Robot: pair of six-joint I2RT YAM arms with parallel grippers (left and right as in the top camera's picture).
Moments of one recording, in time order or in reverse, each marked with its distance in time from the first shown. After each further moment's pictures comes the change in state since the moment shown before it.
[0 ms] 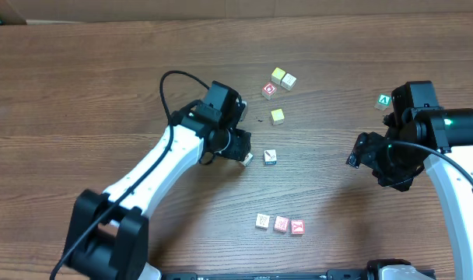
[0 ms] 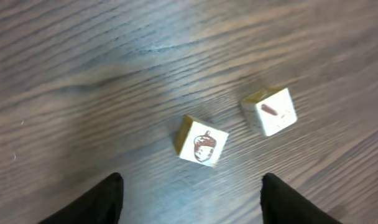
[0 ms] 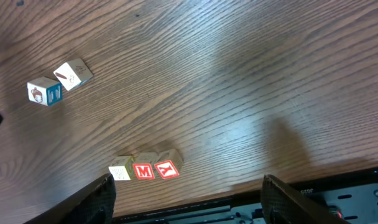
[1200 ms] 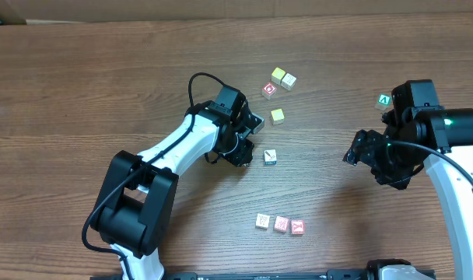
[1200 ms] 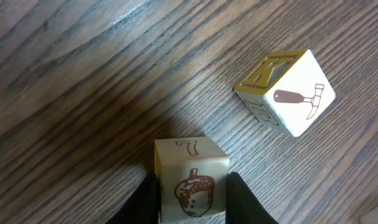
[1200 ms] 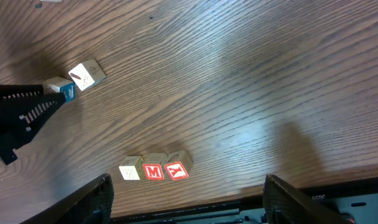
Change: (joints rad) left arm -0.002 0.219 0.040 0.032 0.118 0.309; right arm 0.000 0.000 0.000 0.023 -0.031 0.000
